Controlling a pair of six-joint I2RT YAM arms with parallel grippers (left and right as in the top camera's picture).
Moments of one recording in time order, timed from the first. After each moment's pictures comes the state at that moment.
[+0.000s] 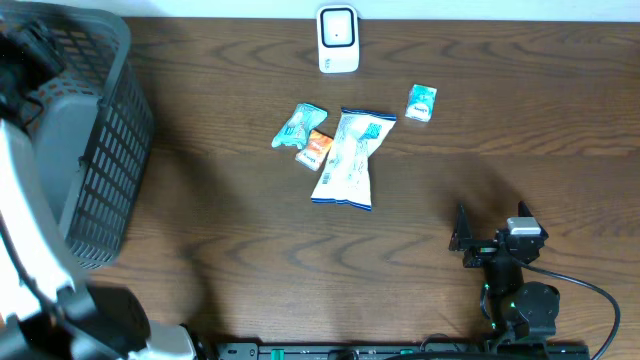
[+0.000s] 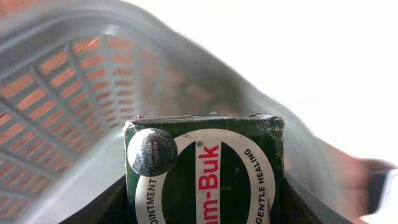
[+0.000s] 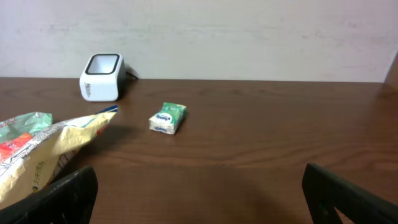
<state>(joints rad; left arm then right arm) 0.50 1.66 1.78 -0.74 0.23 -0.18 0.04 0.01 0.01 -0.07 0.01 0.02</state>
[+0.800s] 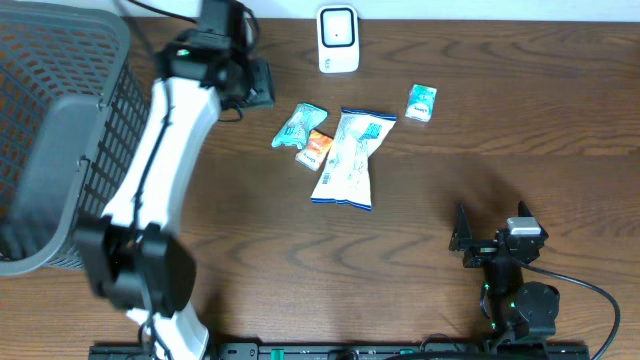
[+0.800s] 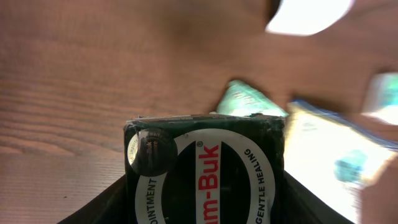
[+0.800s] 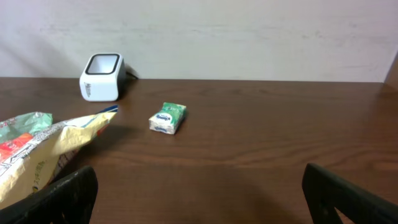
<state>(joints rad) -0.20 1.86 1.78 -0.99 0.05 -0.33 0.04 0.01 0.01 -0.07 0.01 0.02</state>
